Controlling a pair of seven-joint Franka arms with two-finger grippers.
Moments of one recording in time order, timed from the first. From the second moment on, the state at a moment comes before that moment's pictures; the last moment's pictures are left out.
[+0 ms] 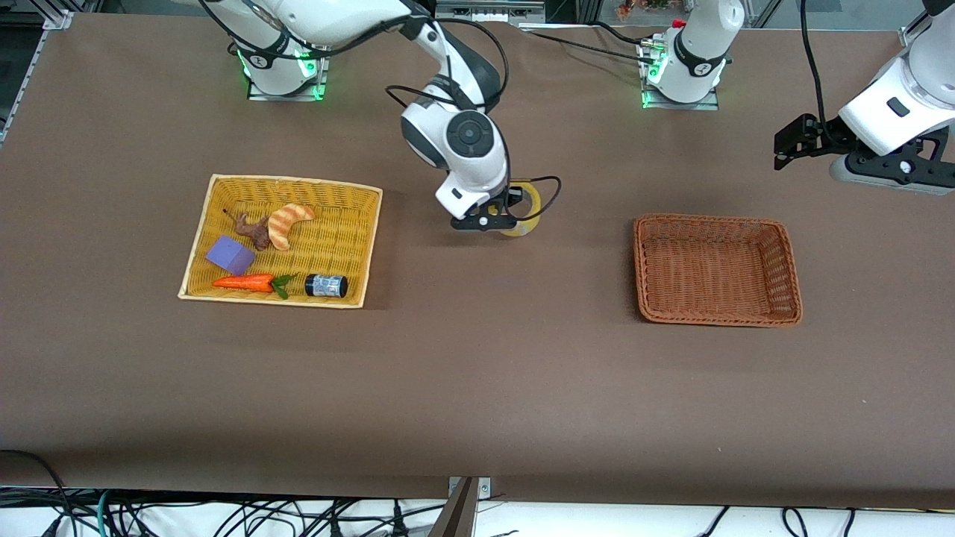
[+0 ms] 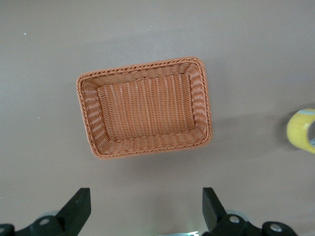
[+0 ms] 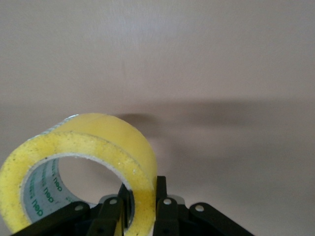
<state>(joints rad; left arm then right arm) 0.04 -0.04 -0.12 -1.65 0.02 1.52 0.07 0.66 0.71 0.28 -1.53 -0.03 2.21 0.92</state>
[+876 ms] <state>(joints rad) 0.04 0.03 -0.12 -1.61 0.02 1.51 0.06 0.67 0.72 0.25 -1.48 -0.05 2.20 0.98</state>
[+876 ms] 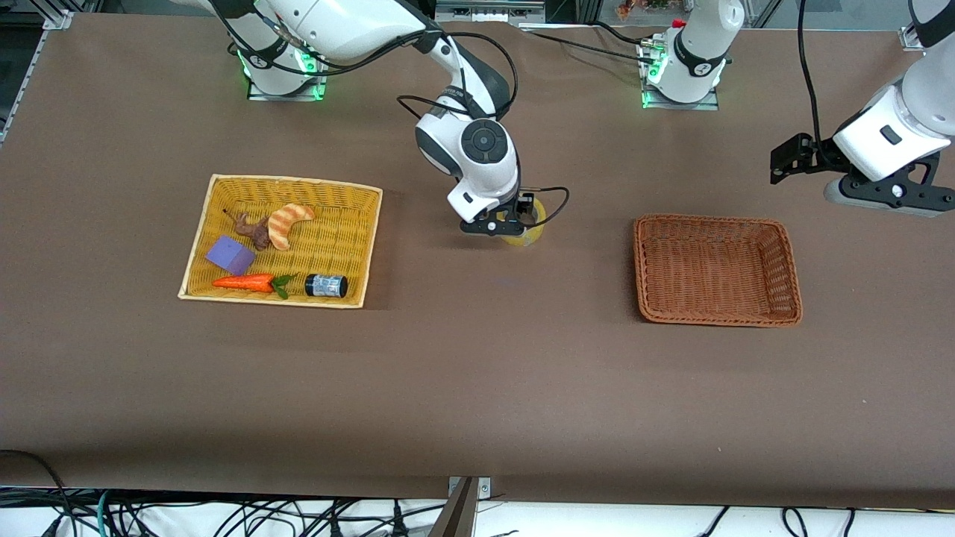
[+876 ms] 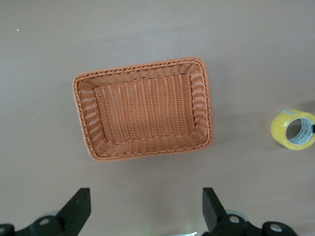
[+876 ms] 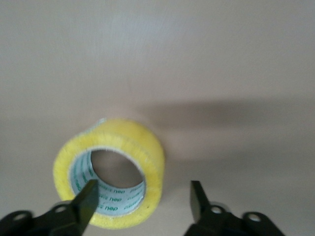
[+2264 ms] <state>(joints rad) -0.37 0.46 -0.38 -1.90 0.15 1.99 -0.67 0.02 0.04 0.16 -1.72 -0.01 1.66 -0.14</state>
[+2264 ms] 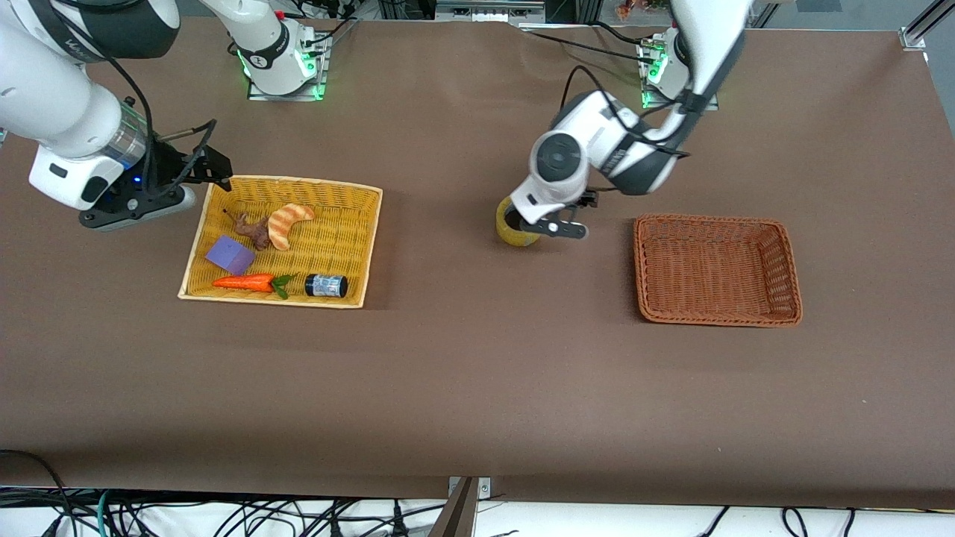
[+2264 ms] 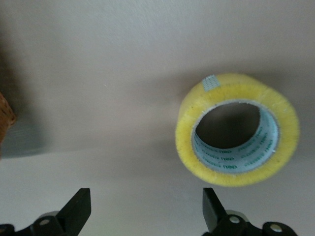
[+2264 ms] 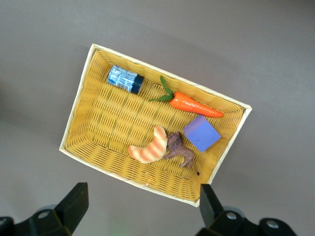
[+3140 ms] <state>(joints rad) -0.35 0.60 -0.37 -1.86 0.18 2.09 -0.72 0.02 -0.01 0.16 -1.82 -0.01 1.72 -0.14</state>
